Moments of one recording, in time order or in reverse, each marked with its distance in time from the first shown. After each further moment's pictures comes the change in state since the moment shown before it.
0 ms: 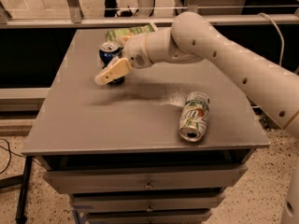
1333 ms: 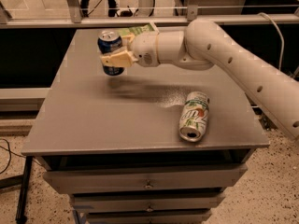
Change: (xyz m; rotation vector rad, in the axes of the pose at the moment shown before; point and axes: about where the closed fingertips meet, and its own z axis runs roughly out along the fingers) arm -0.020 0.001 -0.027 0.022 -0.170 0.011
